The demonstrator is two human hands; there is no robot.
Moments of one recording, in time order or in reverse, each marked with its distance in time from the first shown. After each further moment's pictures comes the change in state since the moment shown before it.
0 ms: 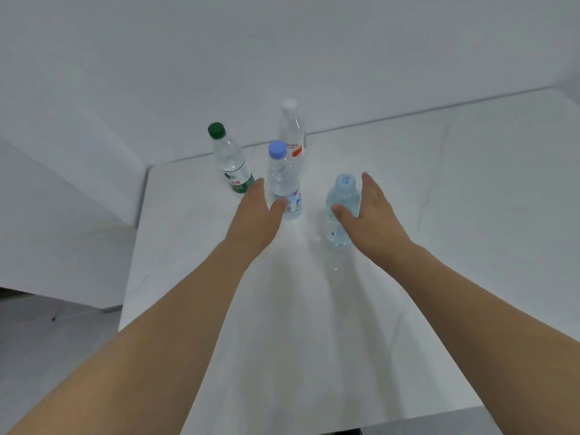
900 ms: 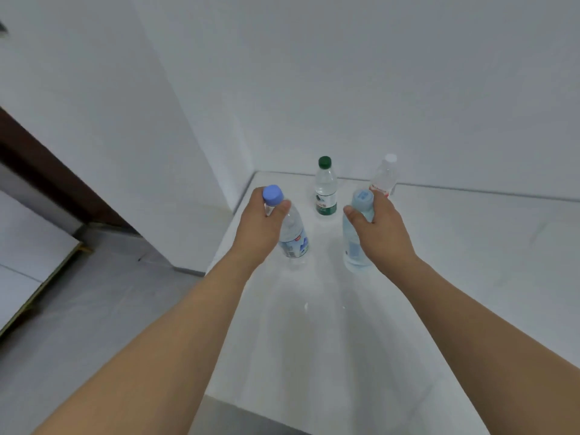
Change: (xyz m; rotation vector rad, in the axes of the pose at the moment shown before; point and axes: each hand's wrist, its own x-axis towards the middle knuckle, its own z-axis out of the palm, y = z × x) left_hand -0.089 -0.021 -0.116 -0.486 0.473 -0.137; right_hand -0.016 -0.120 0.013 0.256 -0.081 -0.315
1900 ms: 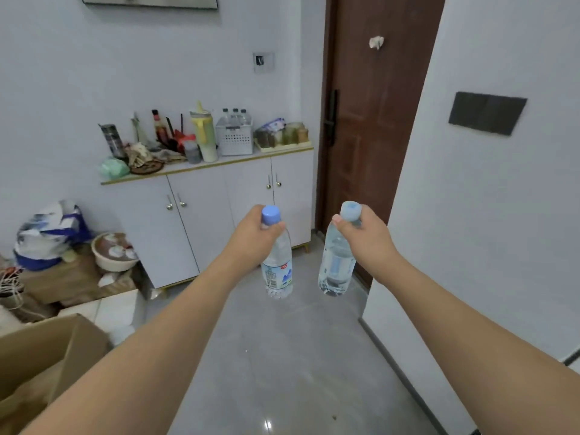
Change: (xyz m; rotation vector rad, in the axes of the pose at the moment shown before) left_hand -0.203 -0.122 -0.650 0.102 0.803 -0.202; right_hand -0.219 -0.435 0.507 0.191 -0.810 -0.519
